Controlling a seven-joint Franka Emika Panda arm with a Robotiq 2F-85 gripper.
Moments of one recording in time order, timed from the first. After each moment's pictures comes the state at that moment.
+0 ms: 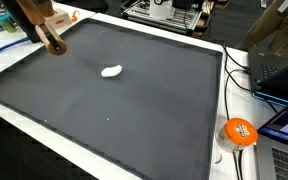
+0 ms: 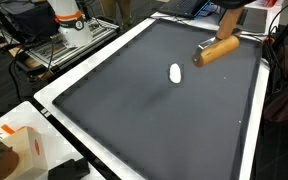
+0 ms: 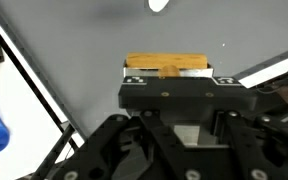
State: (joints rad) arm -0.05 0.84 -0.06 -0.52 0.06 1.35 0.35
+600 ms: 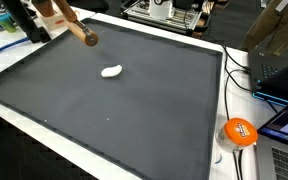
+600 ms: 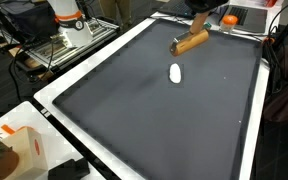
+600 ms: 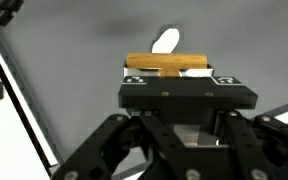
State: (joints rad) arm -0.06 0.82 -0.04 -0.59 0.10 1.21 0.30
